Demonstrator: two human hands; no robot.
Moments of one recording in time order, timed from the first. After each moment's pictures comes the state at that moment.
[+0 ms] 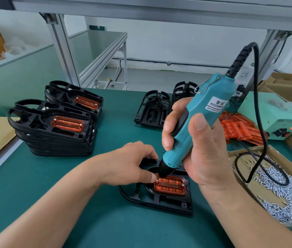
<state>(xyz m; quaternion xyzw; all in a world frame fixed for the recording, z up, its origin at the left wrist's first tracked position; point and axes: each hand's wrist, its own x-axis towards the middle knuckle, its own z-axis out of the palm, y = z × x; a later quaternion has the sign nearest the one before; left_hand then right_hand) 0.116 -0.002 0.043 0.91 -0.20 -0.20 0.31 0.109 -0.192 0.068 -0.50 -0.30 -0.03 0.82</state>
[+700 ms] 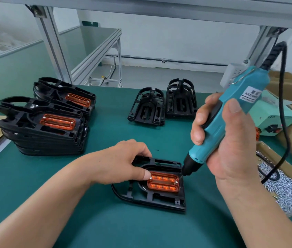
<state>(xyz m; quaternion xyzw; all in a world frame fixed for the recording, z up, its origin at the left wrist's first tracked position) 0.119 0.002 0.035 0.91 -0.19 -0.21 0.30 0.108 -0.237 0.077 -0.52 -0.19 -0.12 0.82</state>
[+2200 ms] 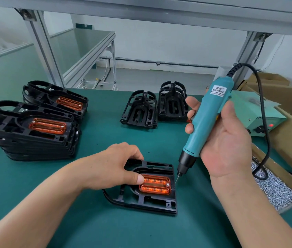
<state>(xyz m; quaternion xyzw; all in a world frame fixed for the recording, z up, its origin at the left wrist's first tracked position) 0.121 0.002 0.029 0.92 -0.20 -0.19 0.29 0.122 -0.256 0.068 -0.43 -0.08 -0.08 0.89</state>
